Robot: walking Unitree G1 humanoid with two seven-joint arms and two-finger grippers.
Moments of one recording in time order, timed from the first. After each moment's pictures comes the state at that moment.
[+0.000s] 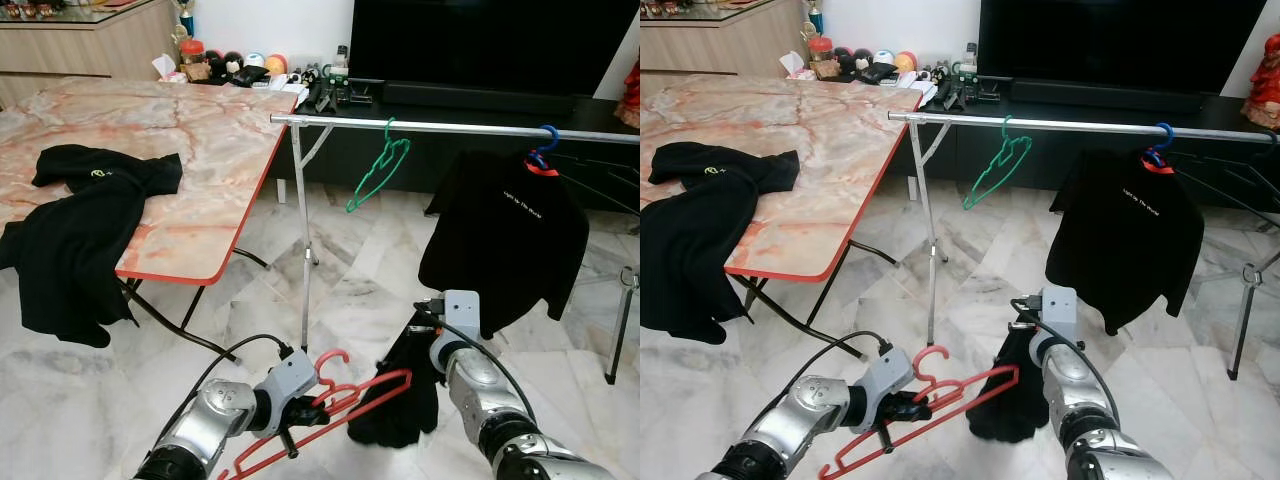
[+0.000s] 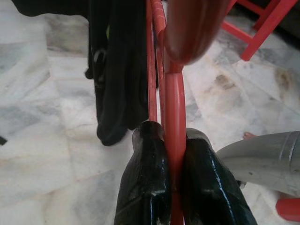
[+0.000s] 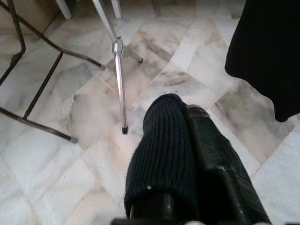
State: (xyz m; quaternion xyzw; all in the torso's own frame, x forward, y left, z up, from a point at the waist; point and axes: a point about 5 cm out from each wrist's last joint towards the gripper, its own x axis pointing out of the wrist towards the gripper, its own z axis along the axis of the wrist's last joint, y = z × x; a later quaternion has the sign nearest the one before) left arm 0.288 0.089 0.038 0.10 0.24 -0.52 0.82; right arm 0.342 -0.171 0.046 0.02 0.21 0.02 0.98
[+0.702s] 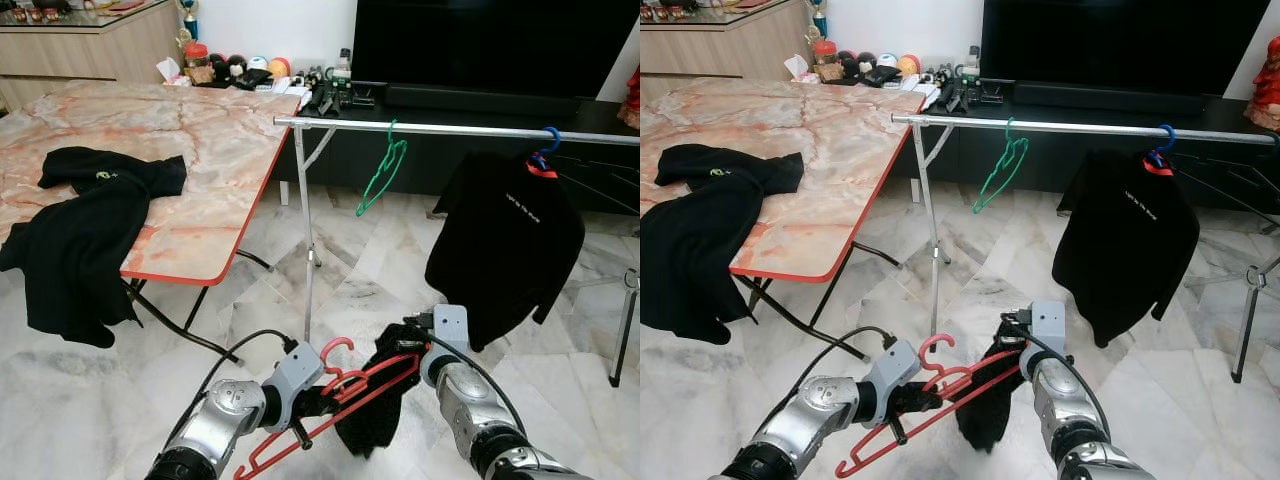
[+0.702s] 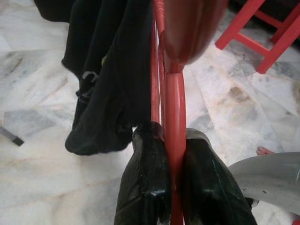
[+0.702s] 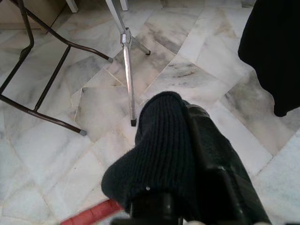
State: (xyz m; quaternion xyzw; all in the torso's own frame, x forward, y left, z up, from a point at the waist) left arm 0.294 0.088 0.040 0.10 0.22 -0.47 0.85; right arm 0.334 -0.163 0.035 0.04 0.22 0.03 0.97
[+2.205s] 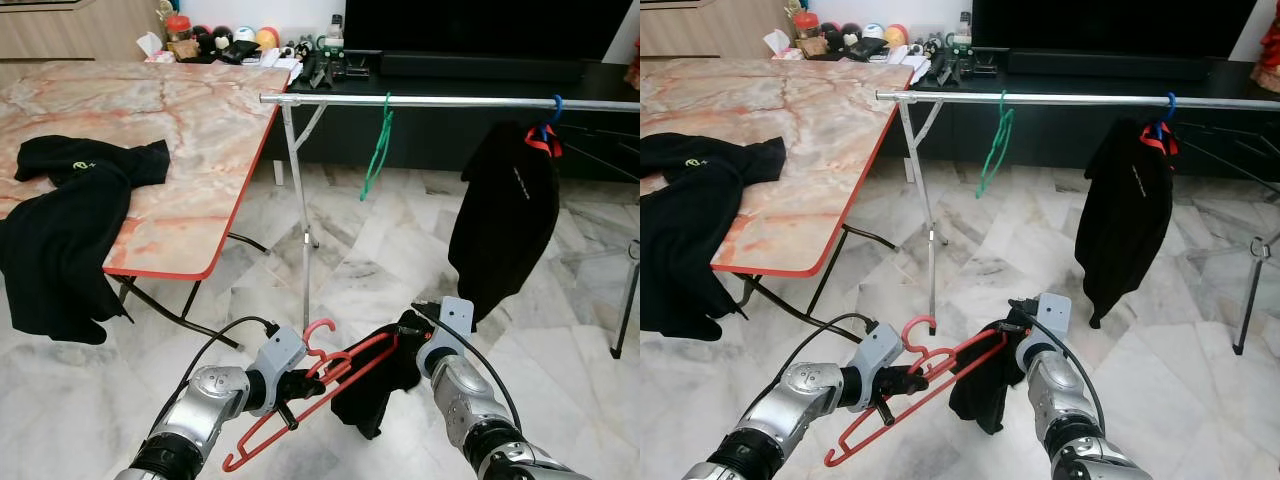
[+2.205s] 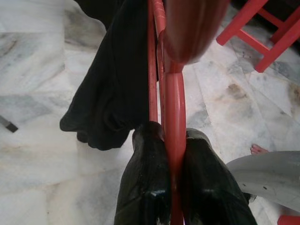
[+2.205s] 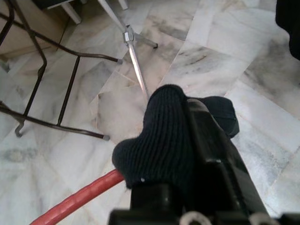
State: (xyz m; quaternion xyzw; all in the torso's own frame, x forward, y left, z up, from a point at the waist) left arm 0.304 0.103 0.052 0.08 0.22 -0.47 0.85; right arm 0.342 -0.155 0.045 0.13 0.20 0.04 0.97
